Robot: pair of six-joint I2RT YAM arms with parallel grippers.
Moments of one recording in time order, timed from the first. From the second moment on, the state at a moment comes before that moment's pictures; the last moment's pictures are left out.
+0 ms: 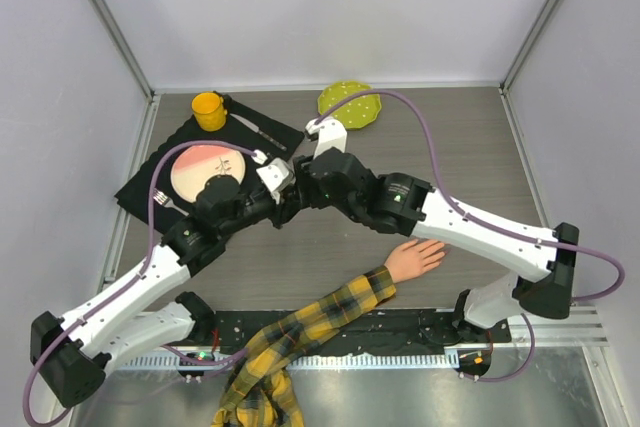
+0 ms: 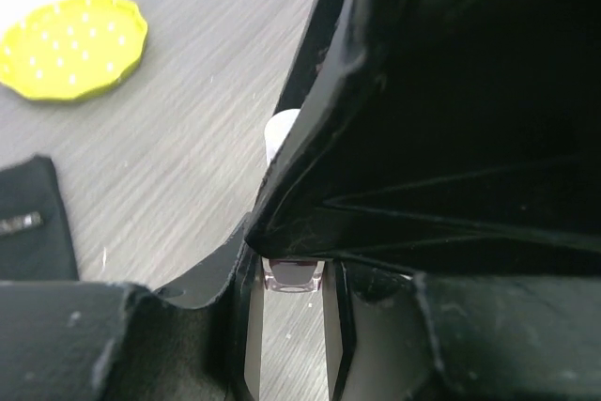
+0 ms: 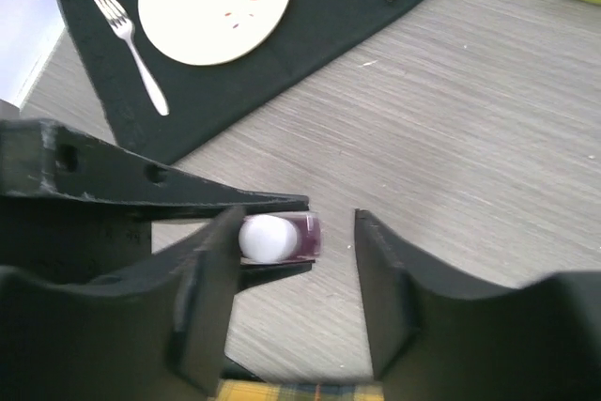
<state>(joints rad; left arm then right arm) -0.71 0.89 0.71 -0.01 0.27 0.05 1.15 1.46 1.49 -0.59 0.48 0.50</state>
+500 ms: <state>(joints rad) -0.72 0.86 0.72 0.05 0.45 0.05 1.10 1.16 1.42 -0.61 0.13 0.26</state>
